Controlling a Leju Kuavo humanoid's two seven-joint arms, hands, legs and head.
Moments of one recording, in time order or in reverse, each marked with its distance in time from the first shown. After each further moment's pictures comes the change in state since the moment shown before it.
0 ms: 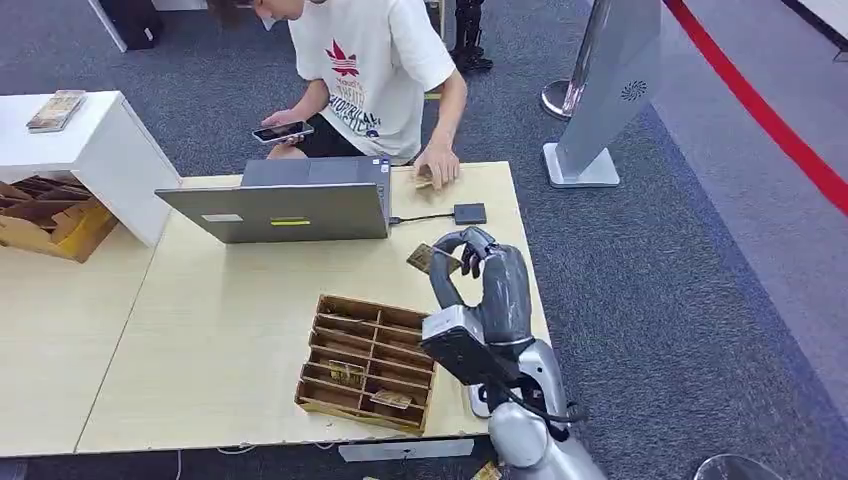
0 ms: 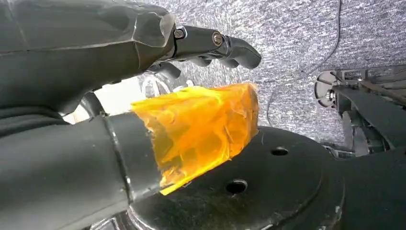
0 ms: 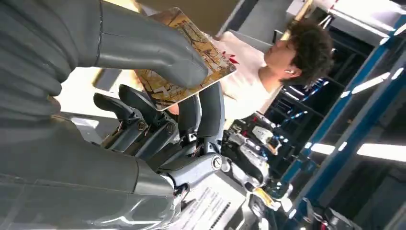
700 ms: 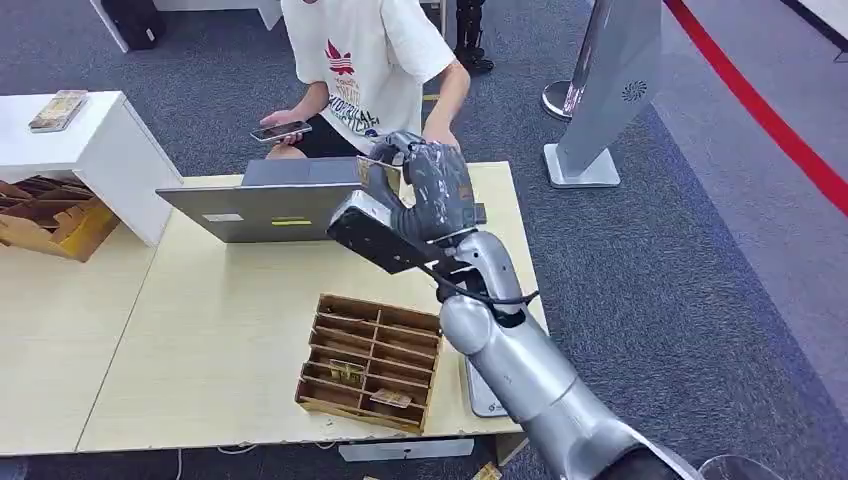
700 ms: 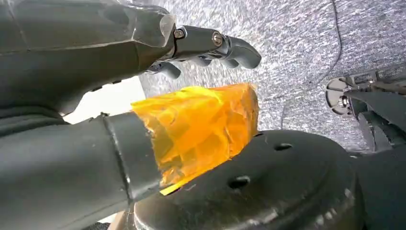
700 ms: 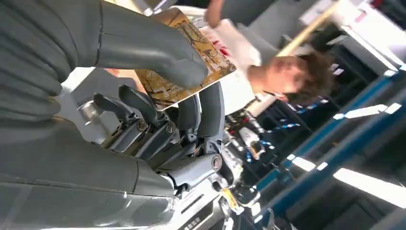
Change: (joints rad) left arm -0.030 0.021 -0.071 0.000 -0.116 -0.045 0.056; right arm -0.454 0.114 0.039 0.419 0.109 0.078 0.128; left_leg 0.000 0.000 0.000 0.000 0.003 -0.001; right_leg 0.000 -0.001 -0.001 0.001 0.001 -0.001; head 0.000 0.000
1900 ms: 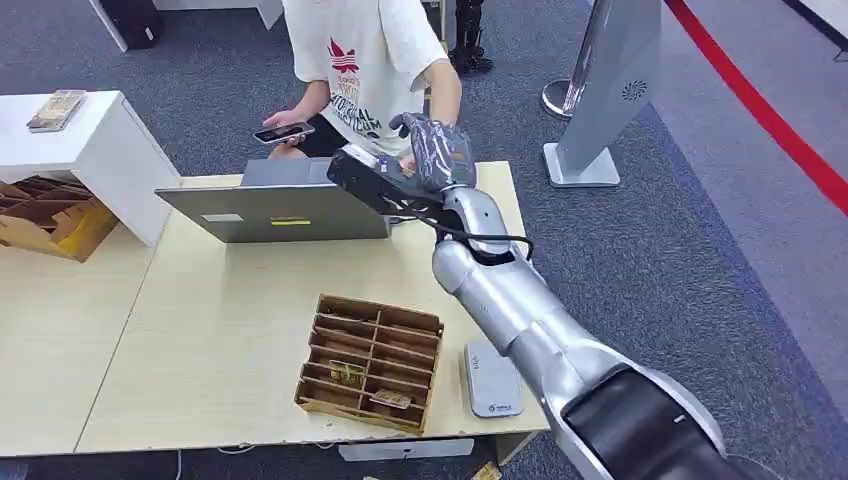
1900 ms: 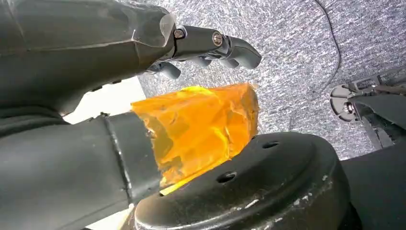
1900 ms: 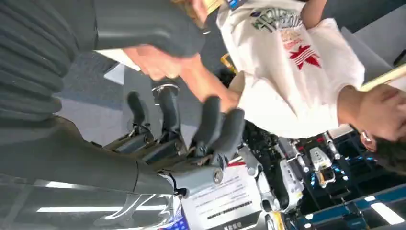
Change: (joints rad) left arm -0.030 0.009 -0.061 -0.003 -0.043 -0.017 0.040; right arm -0.251 0.061 -0.033 0.486 0.066 0.010 0.121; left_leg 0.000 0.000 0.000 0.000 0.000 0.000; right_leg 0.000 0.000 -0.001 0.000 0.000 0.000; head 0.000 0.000
